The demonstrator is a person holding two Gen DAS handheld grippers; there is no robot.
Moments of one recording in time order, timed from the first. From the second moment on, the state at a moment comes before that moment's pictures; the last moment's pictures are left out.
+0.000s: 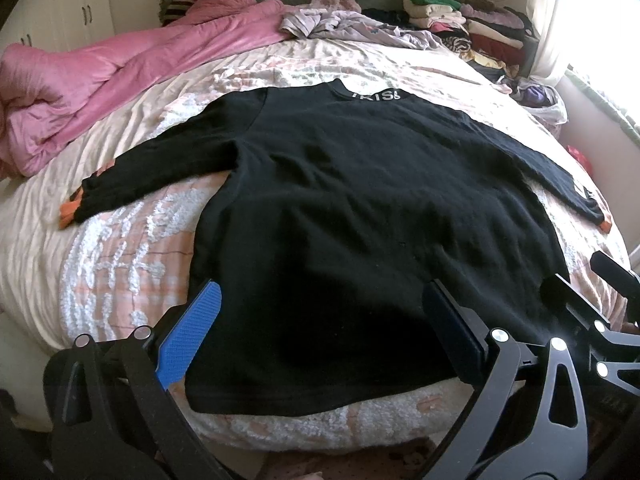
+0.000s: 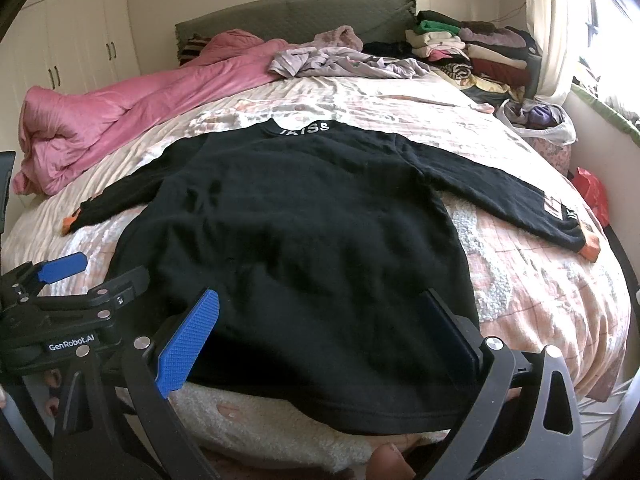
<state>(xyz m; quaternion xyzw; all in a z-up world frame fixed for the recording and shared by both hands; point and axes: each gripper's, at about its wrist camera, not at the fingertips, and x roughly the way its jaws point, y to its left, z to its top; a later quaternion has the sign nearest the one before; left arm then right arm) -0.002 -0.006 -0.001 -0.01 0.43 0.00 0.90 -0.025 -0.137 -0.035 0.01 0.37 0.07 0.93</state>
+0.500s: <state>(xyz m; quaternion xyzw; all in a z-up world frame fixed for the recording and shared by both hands) 0.000 -0.005 -0.003 -0.01 0.43 0.00 0.90 -0.026 -0.138 -0.034 0.01 0.36 0.07 0.93</state>
